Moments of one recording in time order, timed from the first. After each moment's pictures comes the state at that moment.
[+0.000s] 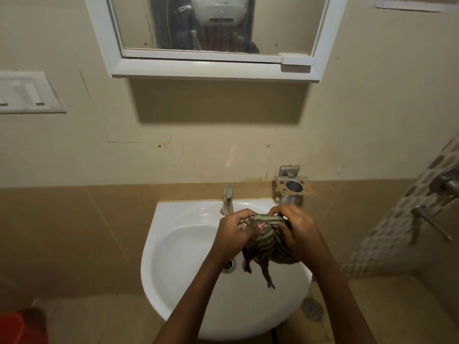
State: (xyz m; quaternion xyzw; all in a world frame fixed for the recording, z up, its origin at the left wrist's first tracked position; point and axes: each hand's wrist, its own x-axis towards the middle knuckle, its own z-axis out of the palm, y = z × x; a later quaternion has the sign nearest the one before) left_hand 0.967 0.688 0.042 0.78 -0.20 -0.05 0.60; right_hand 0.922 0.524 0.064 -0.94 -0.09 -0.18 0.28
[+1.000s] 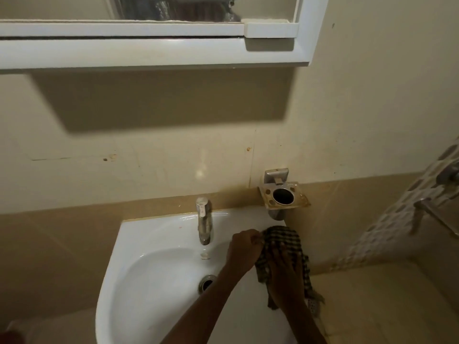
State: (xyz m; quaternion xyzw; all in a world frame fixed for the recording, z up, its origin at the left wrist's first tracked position) left_hand 1.057 0.577 -0.056 0.87 -0.10 -0.15 0.46; right_hand 0.980 0.464 -0.142 -0.99 0.13 0.02 0.10
